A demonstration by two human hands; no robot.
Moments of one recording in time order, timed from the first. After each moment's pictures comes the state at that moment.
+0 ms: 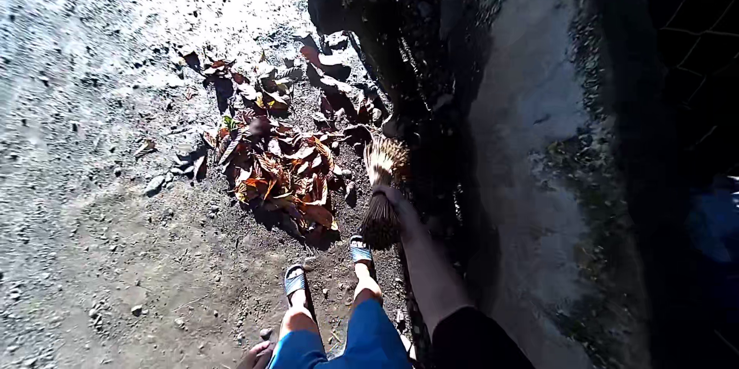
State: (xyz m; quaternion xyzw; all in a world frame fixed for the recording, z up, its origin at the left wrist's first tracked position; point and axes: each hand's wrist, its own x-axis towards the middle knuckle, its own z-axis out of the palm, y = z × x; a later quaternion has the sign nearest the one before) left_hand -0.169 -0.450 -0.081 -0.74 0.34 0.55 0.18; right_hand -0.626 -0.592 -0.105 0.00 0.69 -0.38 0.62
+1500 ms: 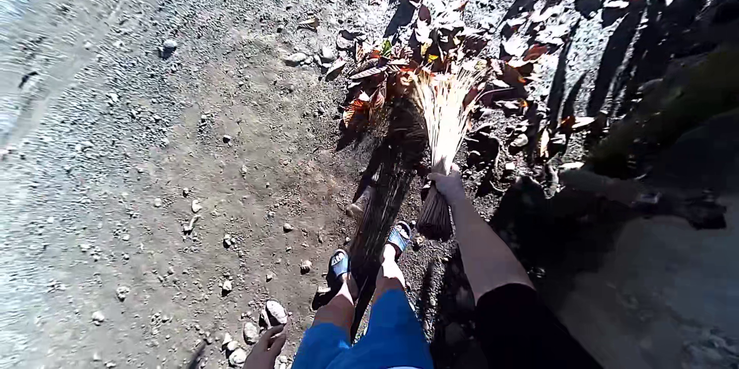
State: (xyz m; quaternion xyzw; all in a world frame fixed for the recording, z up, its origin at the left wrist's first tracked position) left_hand -0.138 -0.253 -0.048 -0.83 0.06 0.55 0.01; right_hand -0.474 -0.684 -0.190 -0.32 0.77 -0.10 0.54
